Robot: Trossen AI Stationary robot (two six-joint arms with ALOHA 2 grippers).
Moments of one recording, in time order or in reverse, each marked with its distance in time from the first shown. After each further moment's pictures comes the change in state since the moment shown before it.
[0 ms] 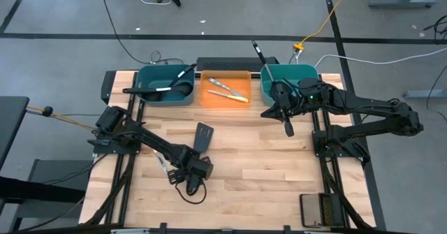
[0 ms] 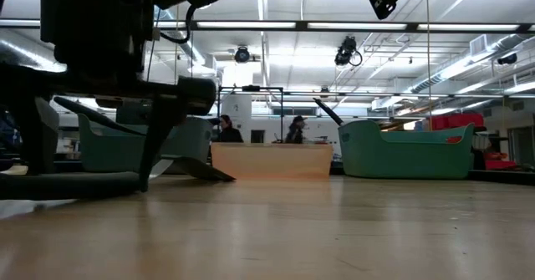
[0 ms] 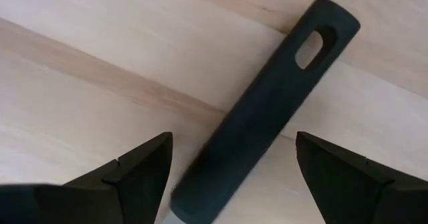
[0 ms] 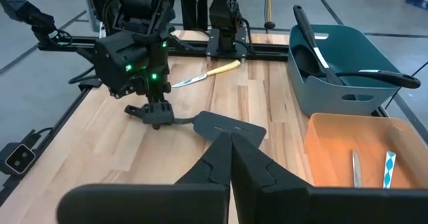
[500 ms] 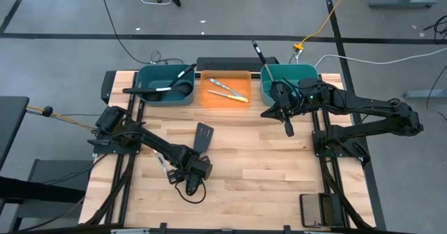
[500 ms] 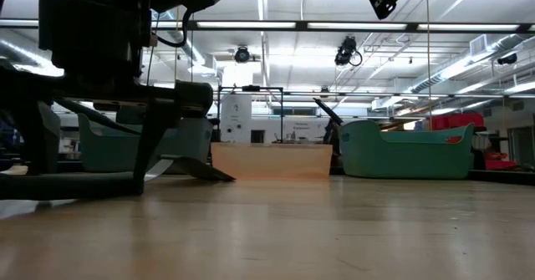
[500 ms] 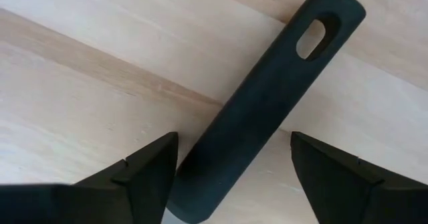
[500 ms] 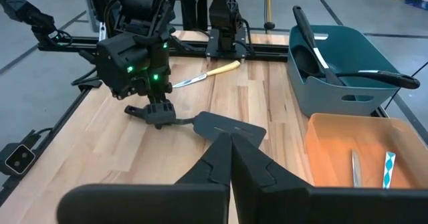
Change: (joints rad) left arm 0.000 -0.002 -0.016 0.004 -0.016 -0.014; right arm 0.000 0.000 0.000 0.001 0.000 0.000
